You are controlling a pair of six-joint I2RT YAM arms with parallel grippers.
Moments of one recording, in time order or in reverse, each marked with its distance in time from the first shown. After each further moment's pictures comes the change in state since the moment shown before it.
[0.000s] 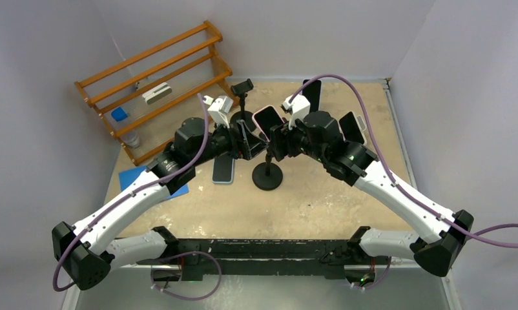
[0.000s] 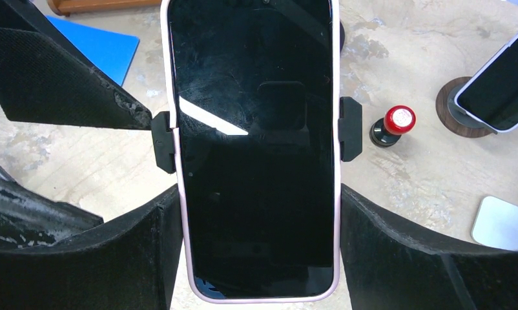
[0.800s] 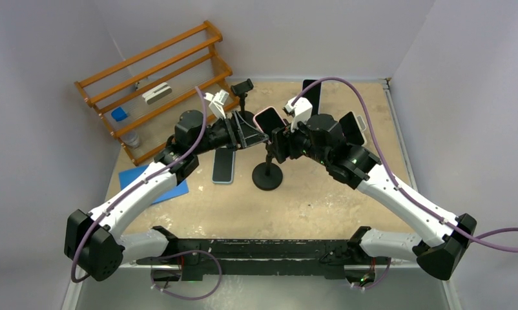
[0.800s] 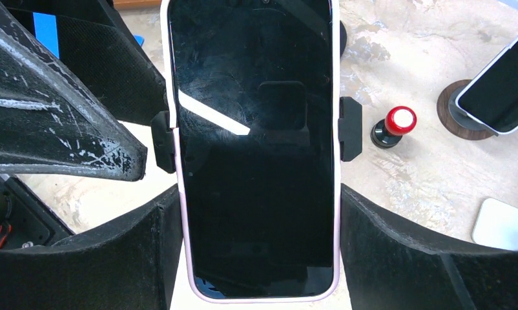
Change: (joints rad) left arm 0.147 0.097 -0.066 0.231 0.282 -0.297; right arm 0.000 -0.035 -0.038 0.023 -0.015 -0.010
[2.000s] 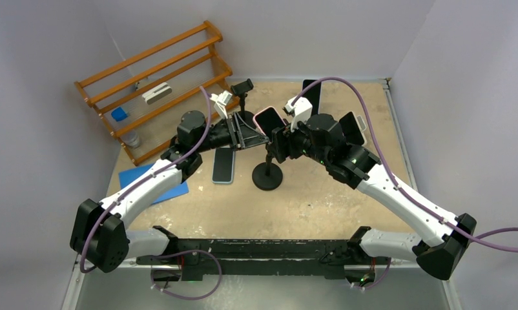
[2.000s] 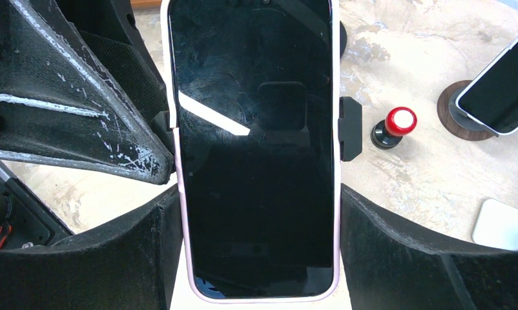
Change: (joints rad) left arm 0.034 0.073 -0.055 0.204 0.159 -0.098; right arm 0.000 0.002 0.000 0.003 -0.003 0.000
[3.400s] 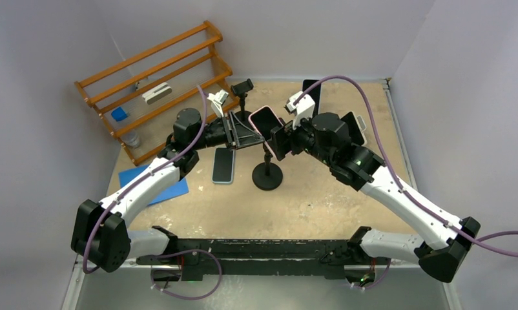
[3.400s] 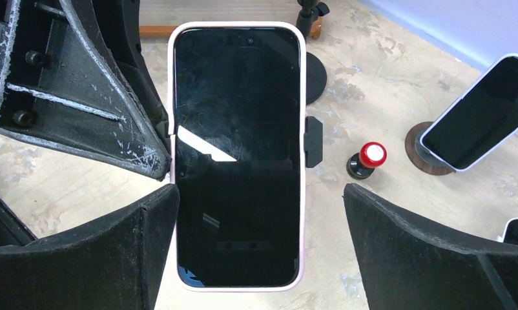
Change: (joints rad) left arm 0.055 0.007 0.001 -0.006 0.079 -0.040; right arm 0.006 -0.025 0.010 0.060 0.026 -0.094
